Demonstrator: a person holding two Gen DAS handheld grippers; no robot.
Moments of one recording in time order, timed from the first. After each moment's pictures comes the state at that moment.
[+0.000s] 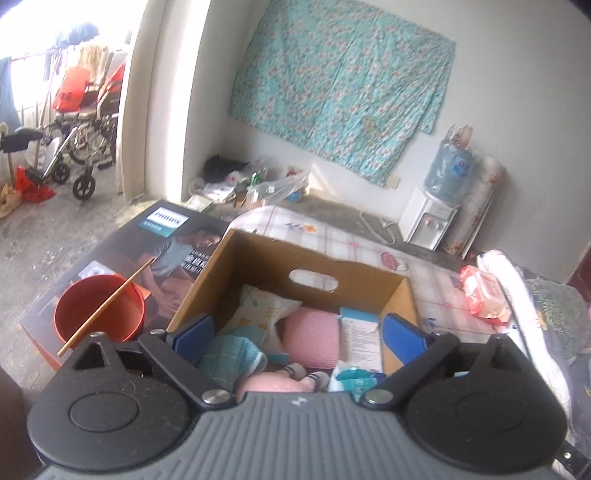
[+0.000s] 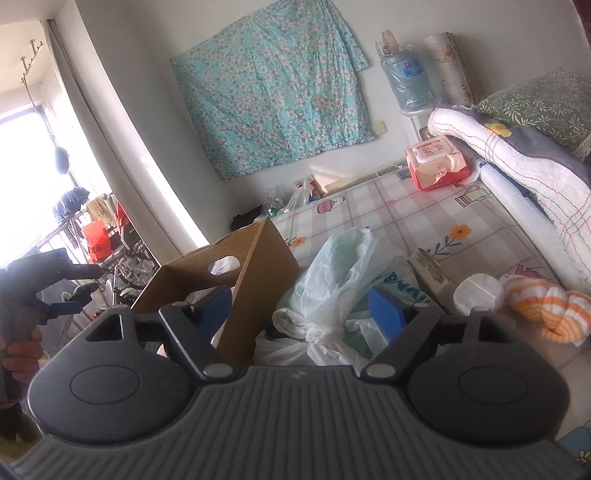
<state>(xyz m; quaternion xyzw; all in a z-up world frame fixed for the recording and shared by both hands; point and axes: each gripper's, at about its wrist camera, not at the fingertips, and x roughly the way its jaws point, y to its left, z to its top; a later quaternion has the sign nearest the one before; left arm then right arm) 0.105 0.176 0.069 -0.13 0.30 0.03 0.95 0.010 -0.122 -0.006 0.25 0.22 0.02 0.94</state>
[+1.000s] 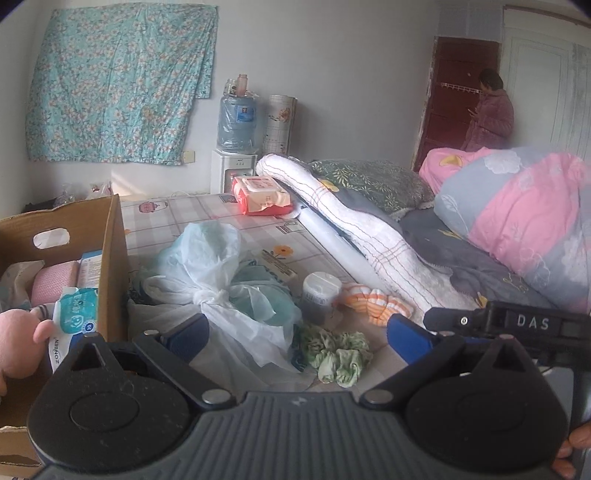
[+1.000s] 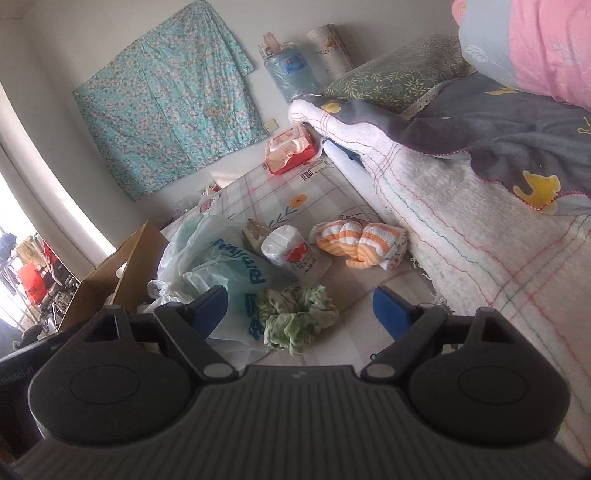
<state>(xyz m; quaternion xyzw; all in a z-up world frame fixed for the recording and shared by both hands) 0.009 -0.068 -0.033 0.02 0.28 -0.25 0.93 -0.111 -0.218 -0.055 0.30 0.25 -0.12 0.91</state>
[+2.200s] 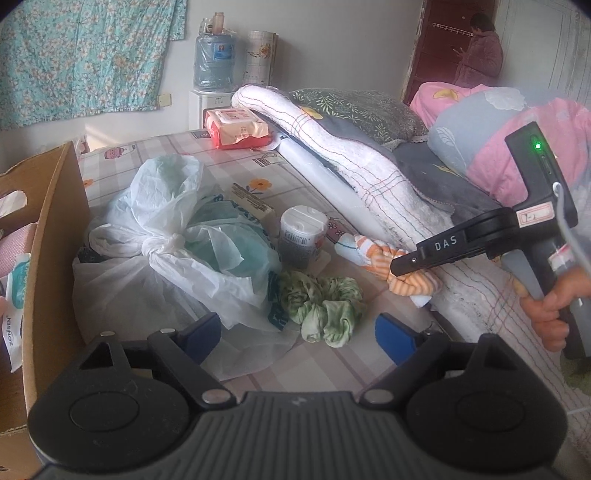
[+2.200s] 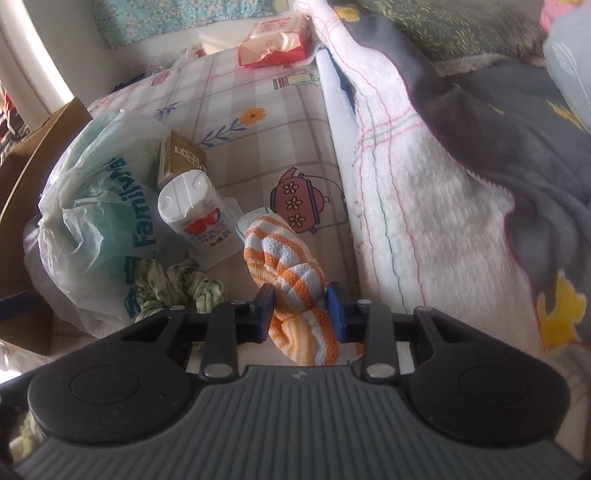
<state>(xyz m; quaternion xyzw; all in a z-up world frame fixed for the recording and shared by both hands) 0.038 -0.103 -0.064 0.05 0.38 -0.28 0.88 0.011 -0.289 -0.083 0.20 0.47 -0.09 0.86</state>
